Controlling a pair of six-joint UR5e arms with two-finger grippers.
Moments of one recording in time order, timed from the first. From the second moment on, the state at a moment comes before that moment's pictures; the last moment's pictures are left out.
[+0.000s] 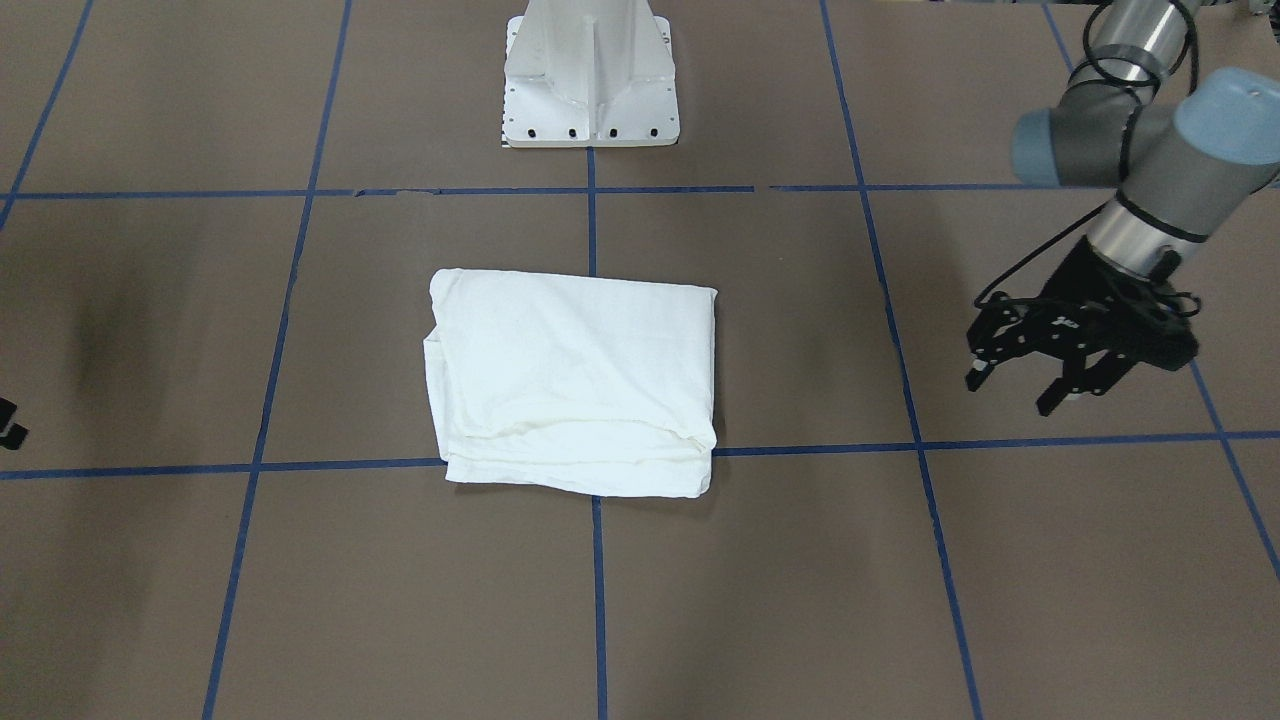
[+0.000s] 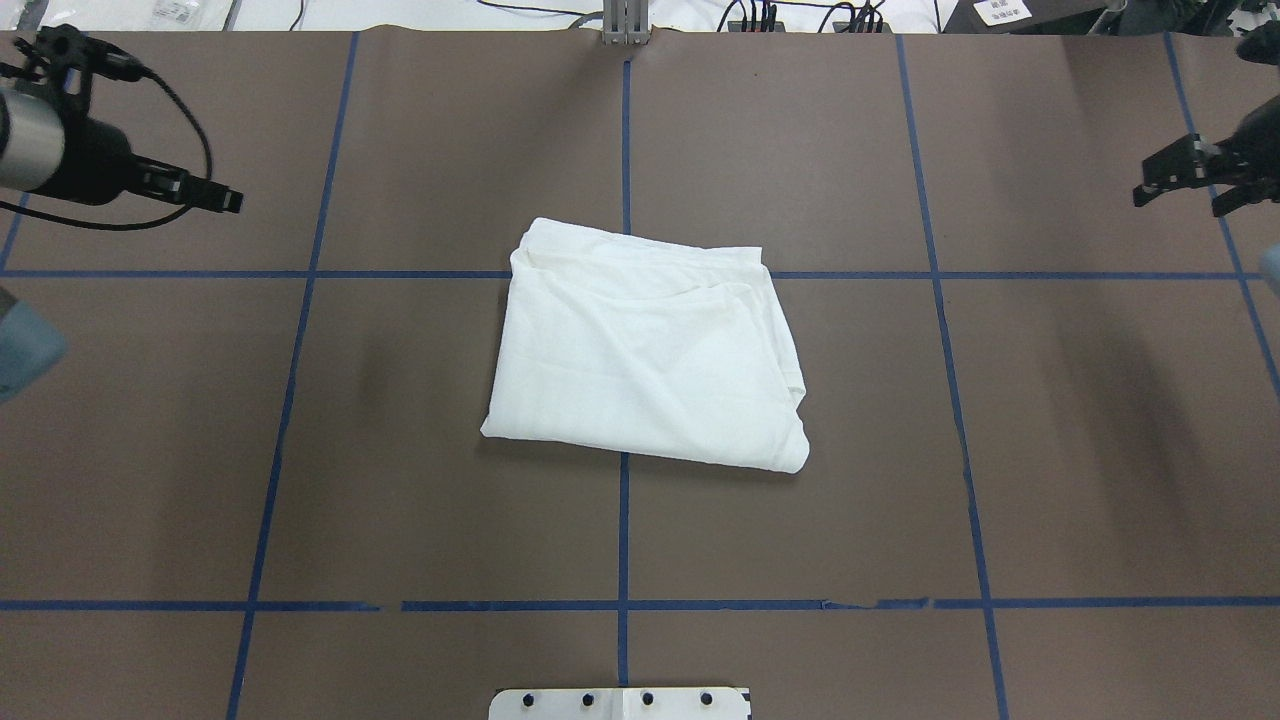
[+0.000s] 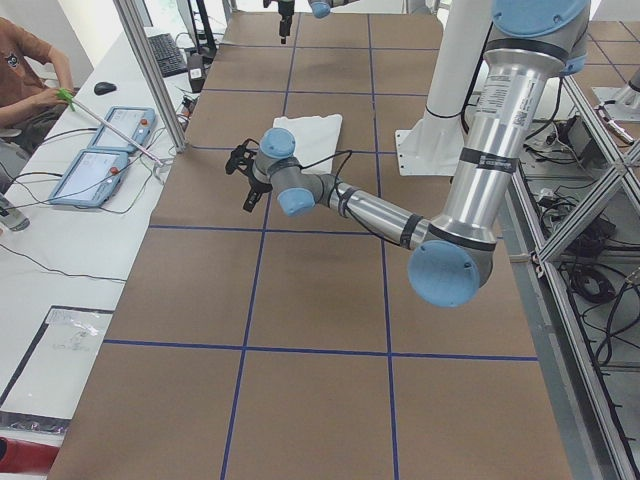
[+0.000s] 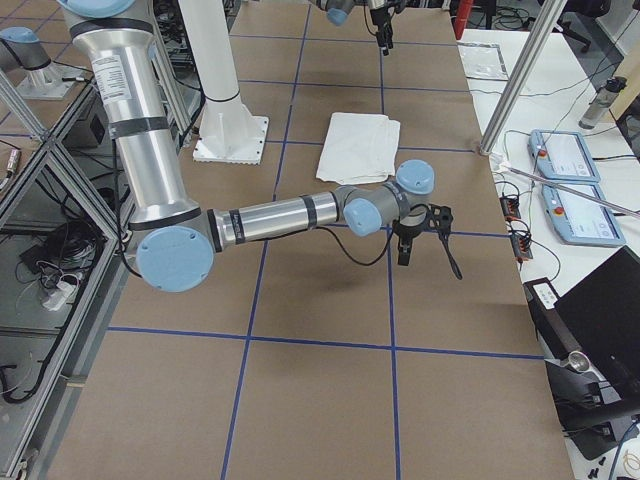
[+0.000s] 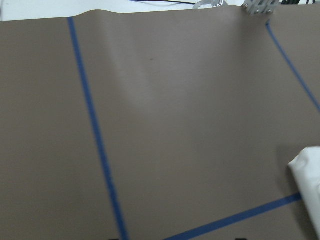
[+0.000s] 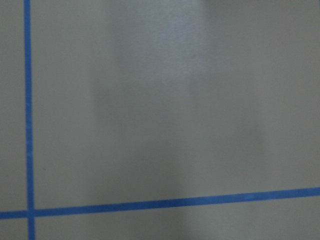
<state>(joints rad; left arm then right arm) -1.09 -1.75 -1.68 -2.23 -2.13 -0.55 1.31 -1.41 1.54 -1.28 2.31 0.54</state>
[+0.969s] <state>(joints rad) -1.42 -1.54 -1.70 -1.98 -2.31 -0.14 1.53 -1.60 1.62 -1.57 2.29 0.01</state>
